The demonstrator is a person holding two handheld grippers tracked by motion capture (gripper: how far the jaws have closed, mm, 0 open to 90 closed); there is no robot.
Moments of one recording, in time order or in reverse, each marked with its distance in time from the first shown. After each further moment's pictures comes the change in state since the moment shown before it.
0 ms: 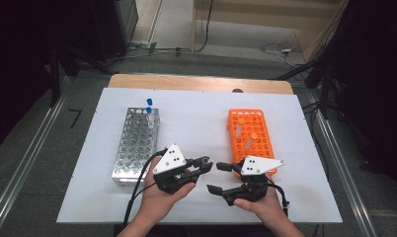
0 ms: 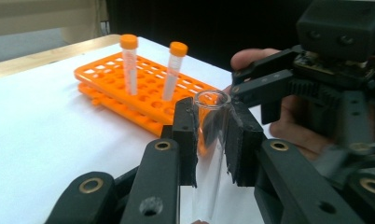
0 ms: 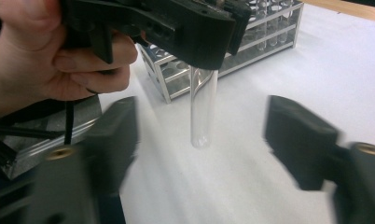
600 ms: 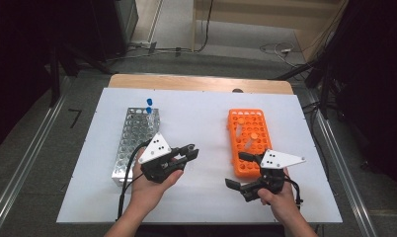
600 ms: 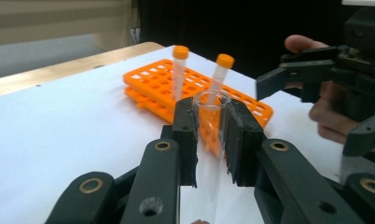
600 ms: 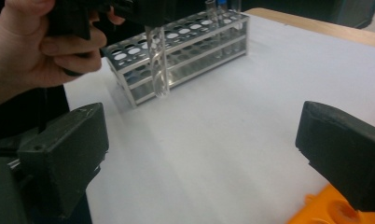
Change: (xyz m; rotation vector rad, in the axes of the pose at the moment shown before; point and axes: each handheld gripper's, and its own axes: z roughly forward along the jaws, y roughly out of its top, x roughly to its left) left arm 0.029 0.005 -0.018 -0.036 0.107 -0.024; right arm -0.026 -0.007 -0.033 -0.057 -0.099 0.024
